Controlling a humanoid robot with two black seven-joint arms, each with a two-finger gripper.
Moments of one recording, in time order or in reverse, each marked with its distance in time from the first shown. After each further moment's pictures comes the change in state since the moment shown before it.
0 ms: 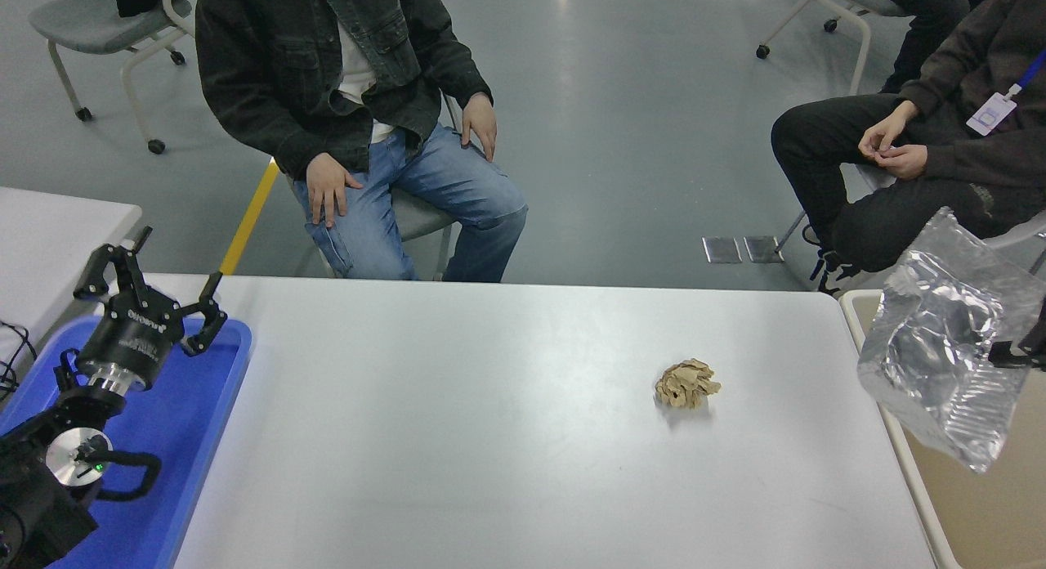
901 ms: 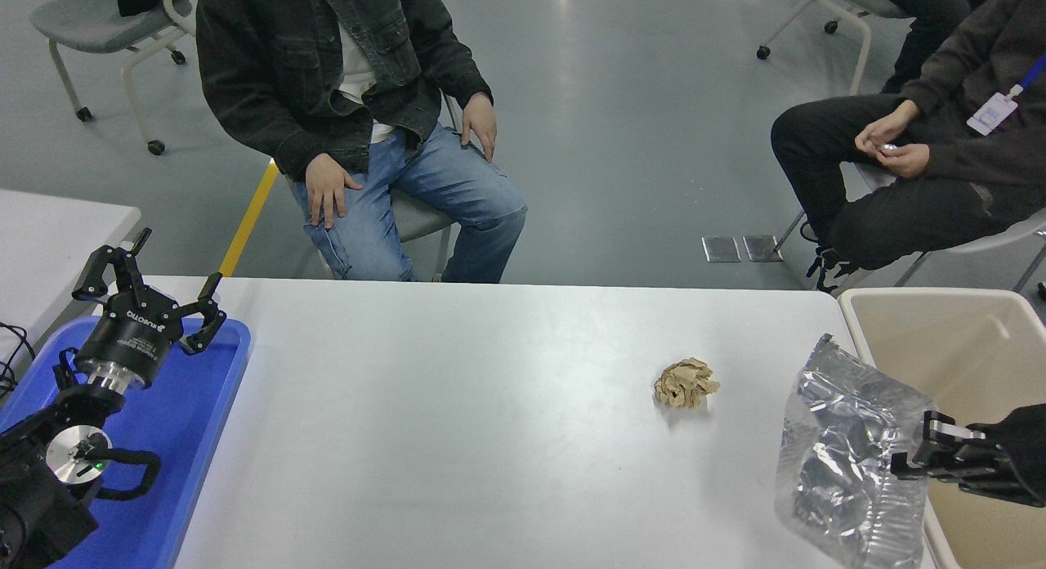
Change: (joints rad) left arm 0.000 0.000 0.000 0.000 0.000 0.000 0.000; right arm -0.075 -0.099 -0.064 0.368 0.042 -0.045 0.001
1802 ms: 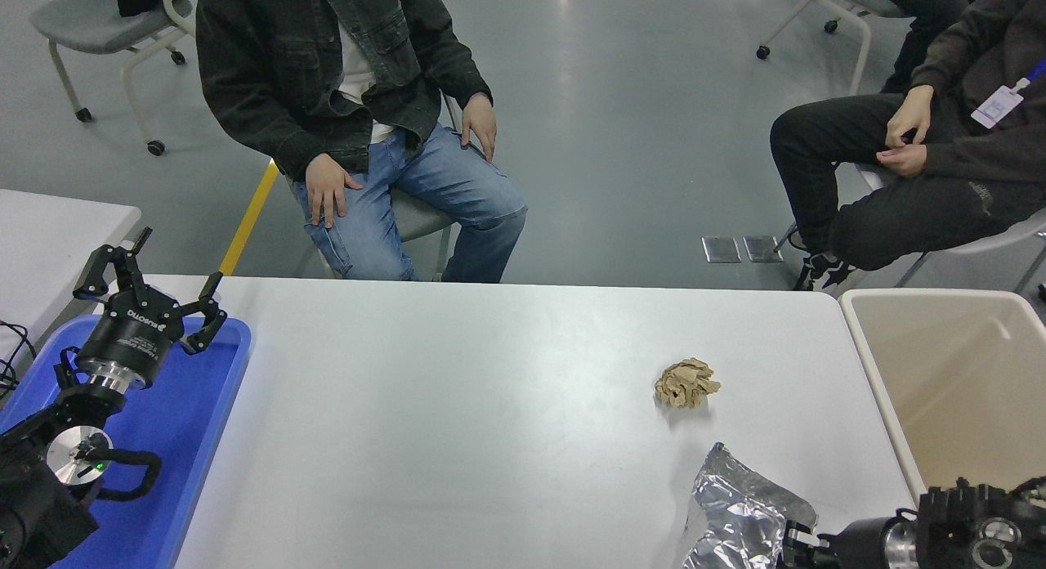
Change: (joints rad) left arm 0.000 0.000 0.000 0.000 0.000 -0.001 0.000; right arm -0.011 0.419 -0.465 -0.065 -0.201 -0.479 0.000
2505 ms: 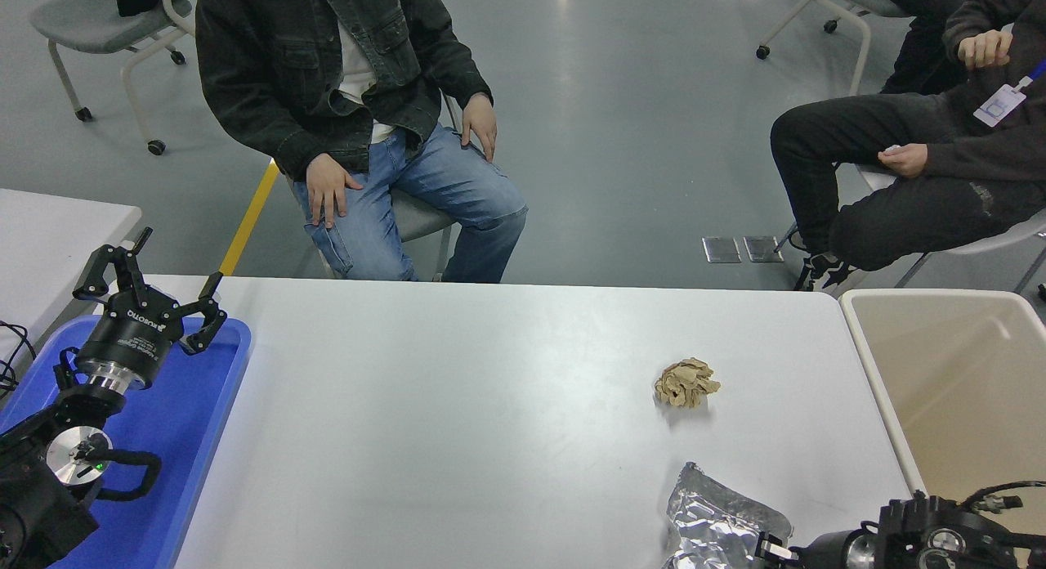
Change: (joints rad) left arm 0.000 0.000 0.000 0.000 0.000 0.000 0.000; right arm -0.022 0.194 -0.073 -0.101 -0.010 -0.126 -0.044
